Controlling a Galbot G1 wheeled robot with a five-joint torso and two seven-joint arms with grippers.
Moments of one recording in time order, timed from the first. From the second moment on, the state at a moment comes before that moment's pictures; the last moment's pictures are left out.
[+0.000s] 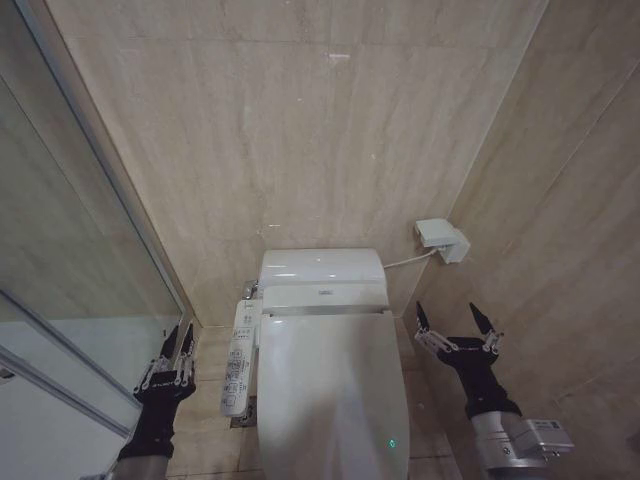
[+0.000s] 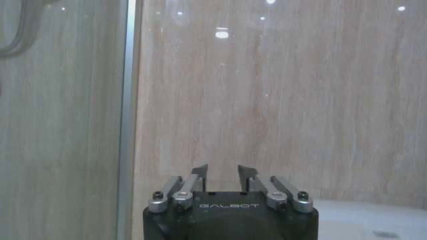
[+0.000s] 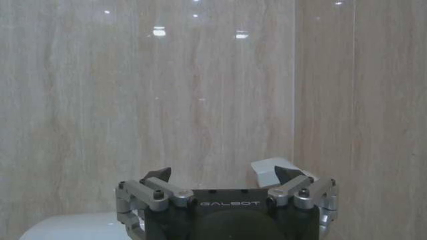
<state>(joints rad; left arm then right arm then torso) 1.84 -1.42 -0.59 -2.35 -0.18 -0.18 -0.11 -1.74 1.46 0.64 2.44 0.17 -0.03 0.09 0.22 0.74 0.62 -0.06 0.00</state>
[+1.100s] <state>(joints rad) 1.92 -1.46 -0.52 -2.43 -0.05 -0.16 -0.10 -1.74 1.46 0.64 2.44 0.17 -0.03 0.09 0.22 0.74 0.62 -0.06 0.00</state>
